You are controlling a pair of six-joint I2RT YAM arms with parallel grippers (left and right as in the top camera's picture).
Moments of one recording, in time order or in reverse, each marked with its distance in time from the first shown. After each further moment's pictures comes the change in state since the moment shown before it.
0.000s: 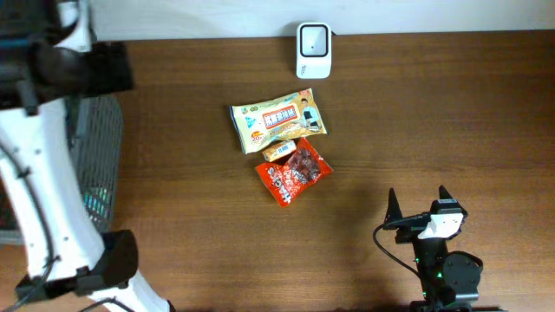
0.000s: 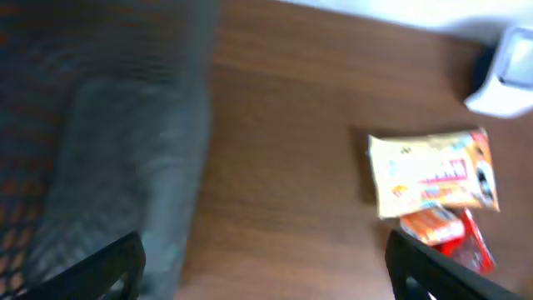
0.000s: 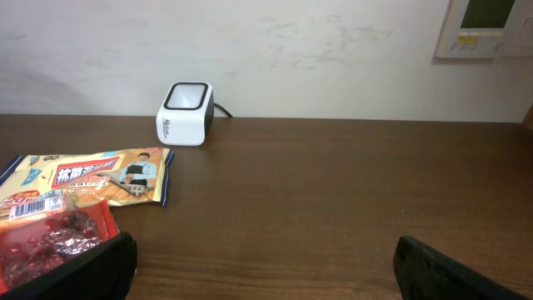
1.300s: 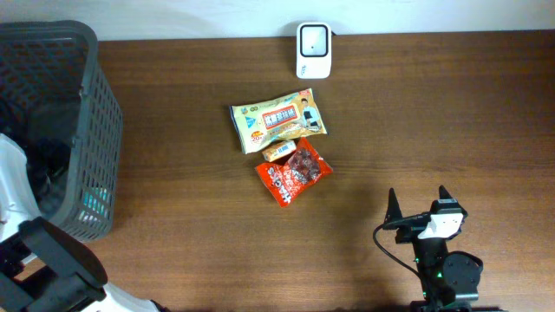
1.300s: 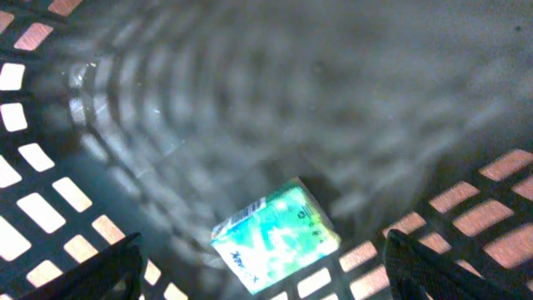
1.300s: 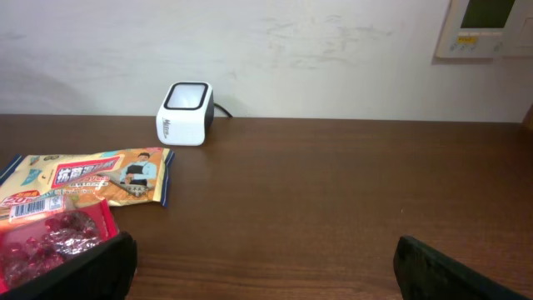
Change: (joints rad) left arm 0.471 -0.064 -1.037 0.552 -0.101 -0.250; right arm 0.000 0.000 0.000 0.000 0.000 0.000
